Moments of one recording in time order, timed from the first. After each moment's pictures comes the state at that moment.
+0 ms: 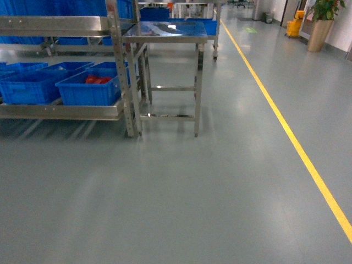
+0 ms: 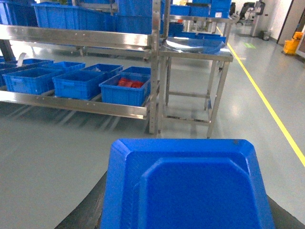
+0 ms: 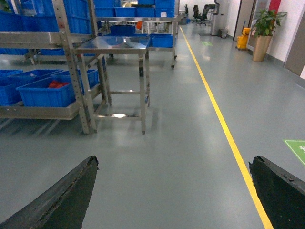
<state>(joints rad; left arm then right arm) -0.56 0.29 0.26 0.00 -0.69 -0.04 0.00 0.00 0.01 0.00 0.00 0.00</state>
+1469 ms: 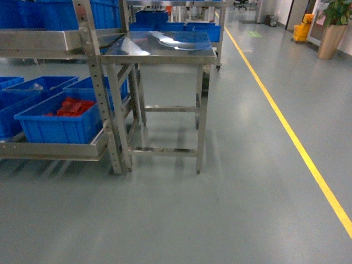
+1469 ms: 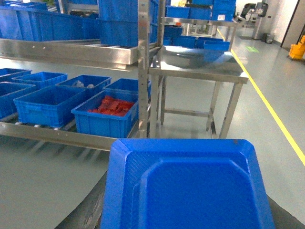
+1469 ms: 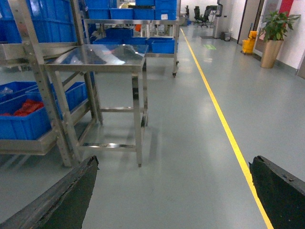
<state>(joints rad) -0.56 0.29 0.26 0.00 -0.69 -0.04 0.00 0.00 0.01 0.00 0.00 0.00</state>
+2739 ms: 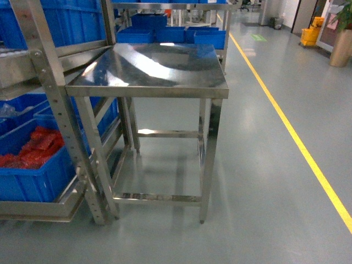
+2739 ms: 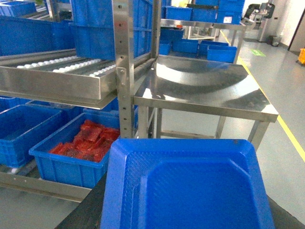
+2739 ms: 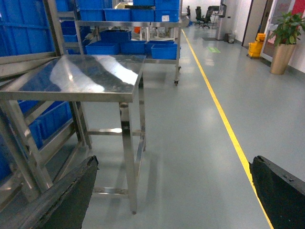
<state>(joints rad) -0.56 0.29 0.26 0.00 -0.69 -0.04 0.00 0.00 0.01 -0.01 0.00 0.00</state>
